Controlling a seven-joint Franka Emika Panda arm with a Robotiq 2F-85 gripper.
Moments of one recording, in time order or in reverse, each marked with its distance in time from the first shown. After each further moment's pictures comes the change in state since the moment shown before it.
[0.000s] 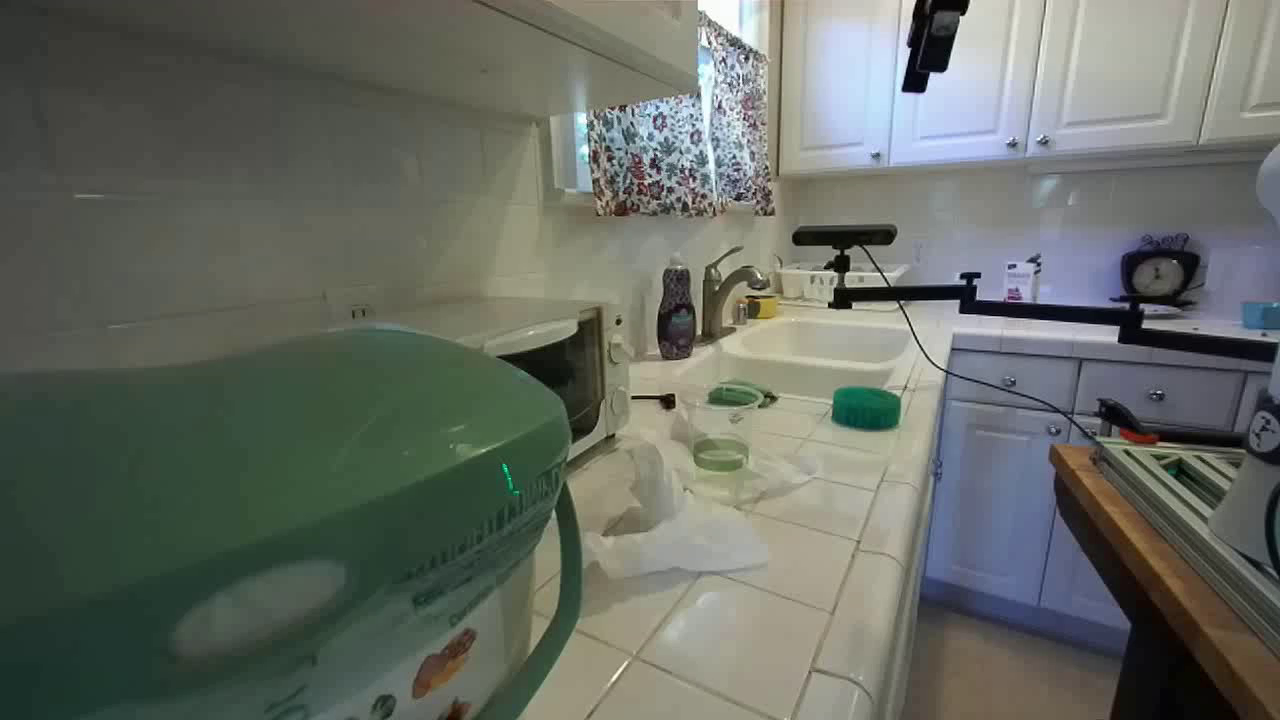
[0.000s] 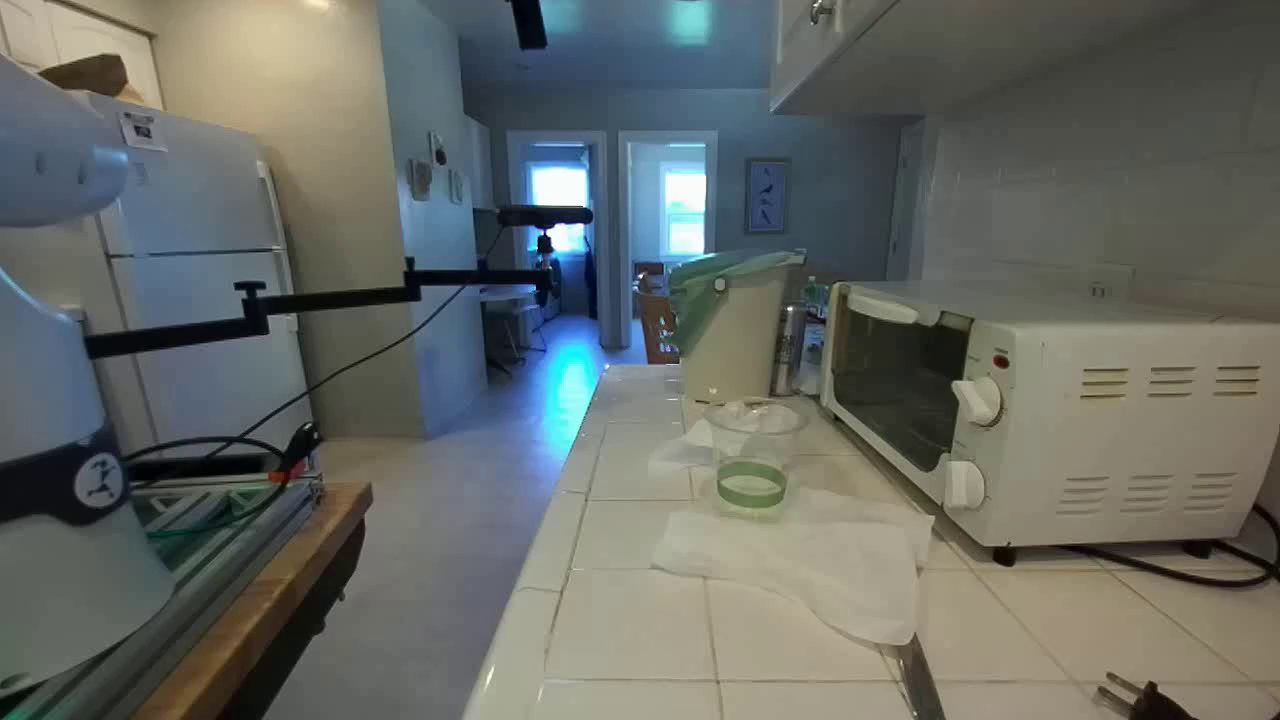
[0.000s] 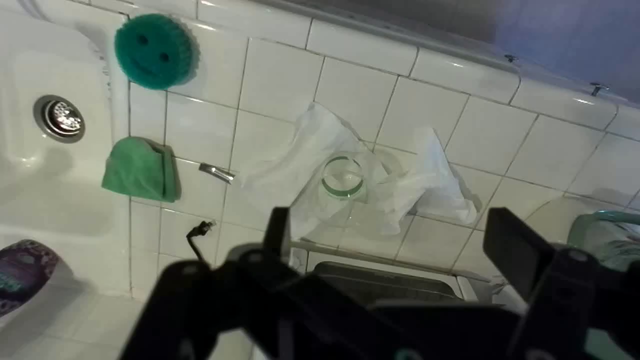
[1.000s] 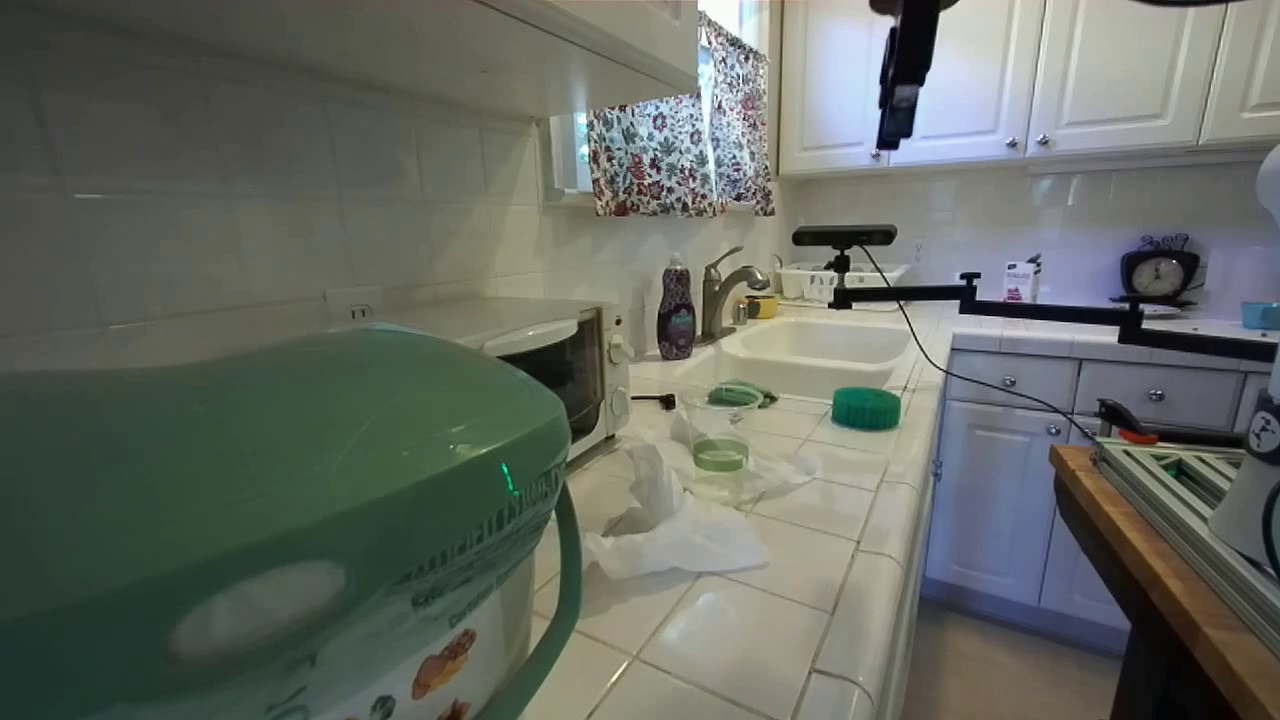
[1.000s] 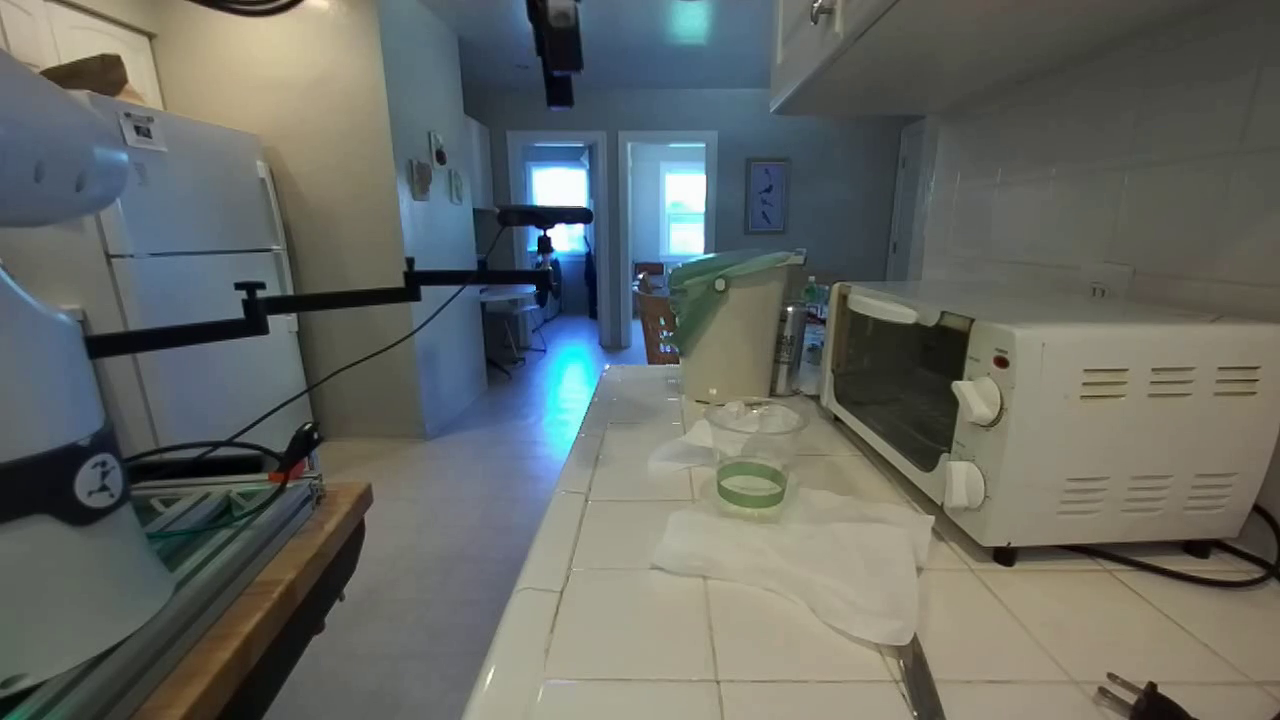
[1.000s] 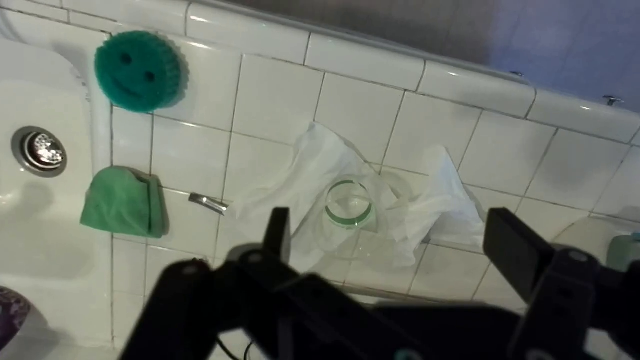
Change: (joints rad) arm -0.001 0.132 -0.033 -0.020 0.000 0.067 -0.002
